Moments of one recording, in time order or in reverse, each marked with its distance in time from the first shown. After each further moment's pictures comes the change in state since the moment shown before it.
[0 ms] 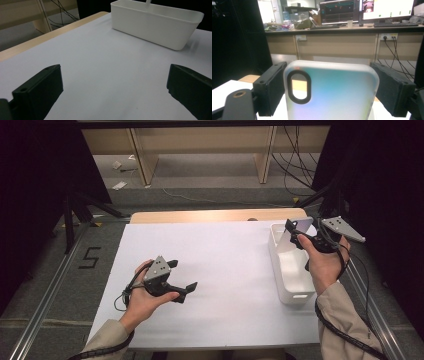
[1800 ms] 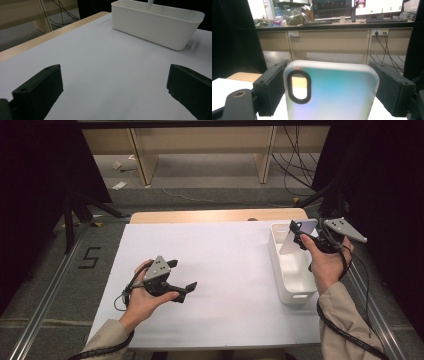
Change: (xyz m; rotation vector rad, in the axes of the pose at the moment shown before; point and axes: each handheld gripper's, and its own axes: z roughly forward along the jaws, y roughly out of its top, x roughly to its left) left arm 0.001 0.000 0.000 -0.001 0.003 -0.001; right arm -0.012 -0.006 0.001 0.030 -0.055 0.002
